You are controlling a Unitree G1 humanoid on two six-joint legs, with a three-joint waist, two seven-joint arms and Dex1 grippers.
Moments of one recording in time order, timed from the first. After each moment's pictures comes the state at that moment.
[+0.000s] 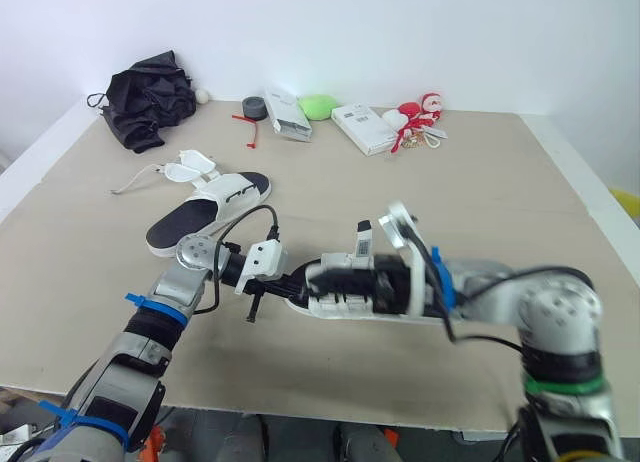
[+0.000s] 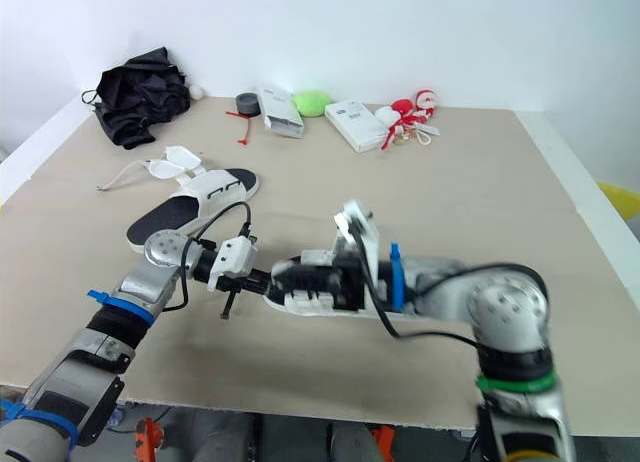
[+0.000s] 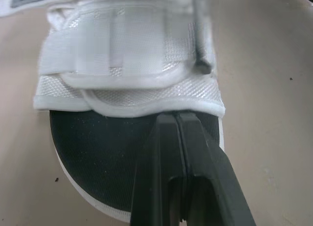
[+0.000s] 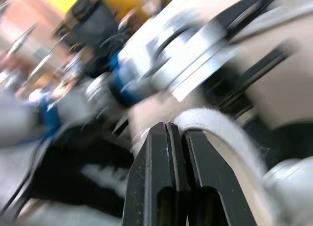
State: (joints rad) left arm -0.68 0.42 -0.30 0.53 -0.16 -0.19 -1.46; right arm -0.62 -0.44 -0.03 -0.24 1.37 1.30 0.17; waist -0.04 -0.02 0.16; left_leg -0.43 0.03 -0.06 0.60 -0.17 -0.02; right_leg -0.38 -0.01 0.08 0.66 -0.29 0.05
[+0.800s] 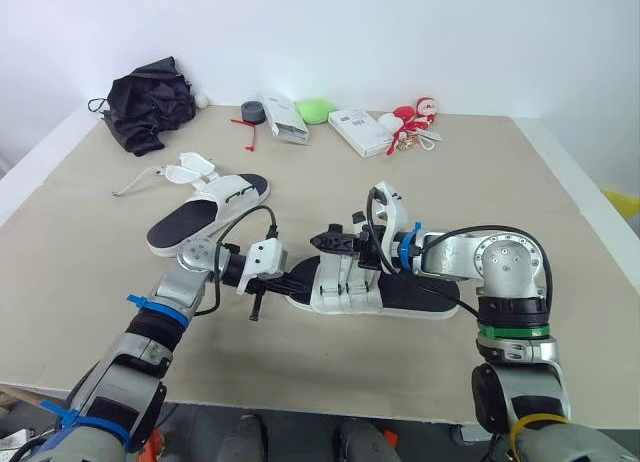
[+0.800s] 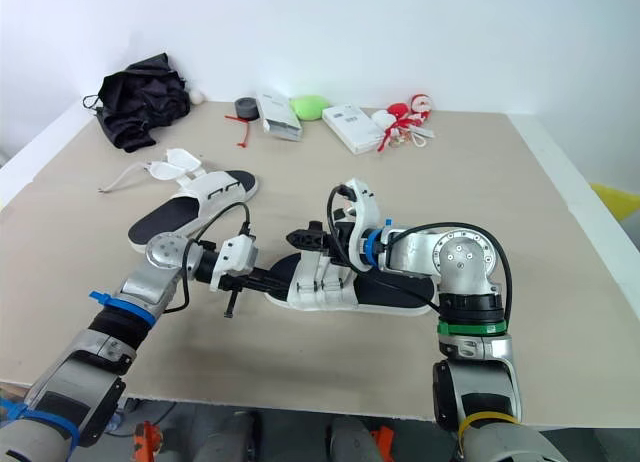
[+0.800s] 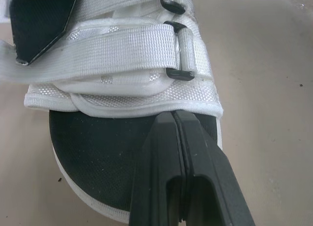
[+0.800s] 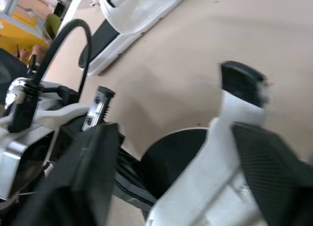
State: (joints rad) left arm -0.67 0.42 -0.30 0.54 -0.15 -0.20 -1.42; right arm -0.73 -0.33 -0.13 0.06 1.17 1.38 -0.04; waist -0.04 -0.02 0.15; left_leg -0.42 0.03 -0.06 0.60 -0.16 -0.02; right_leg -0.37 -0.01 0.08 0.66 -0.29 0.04
